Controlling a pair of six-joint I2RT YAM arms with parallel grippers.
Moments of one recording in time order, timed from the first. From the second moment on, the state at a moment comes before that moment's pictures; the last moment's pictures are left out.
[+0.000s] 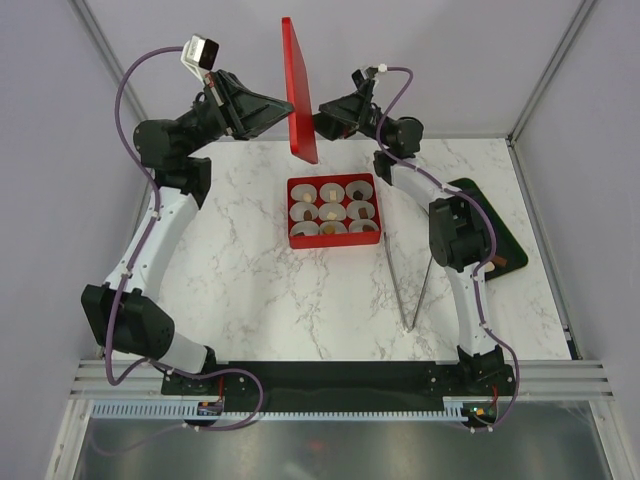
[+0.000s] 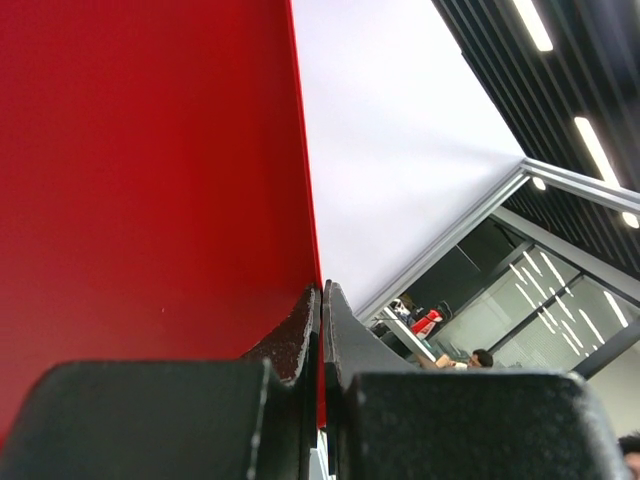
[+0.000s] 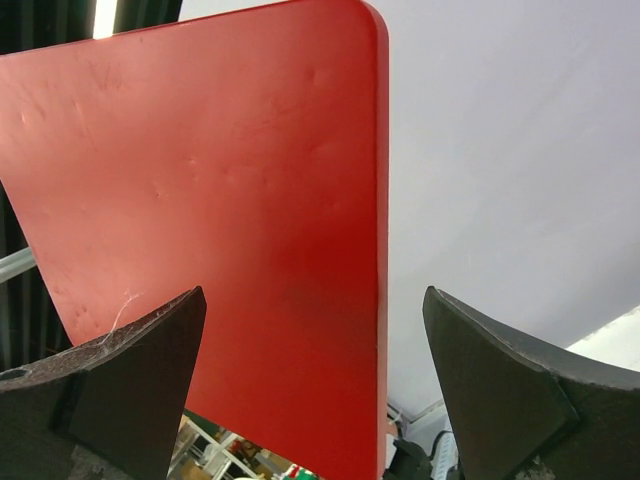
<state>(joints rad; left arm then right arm) -0.21 1.49 1.51 0.87 0.97 -1.67 0.37 2.36 1.96 1.30 -0.89 1.88</state>
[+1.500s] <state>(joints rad) 0.11 1.72 1.05 0.91 1.03 -1.58 0.21 2.18 1.57 1.27 -0.98 1.81</state>
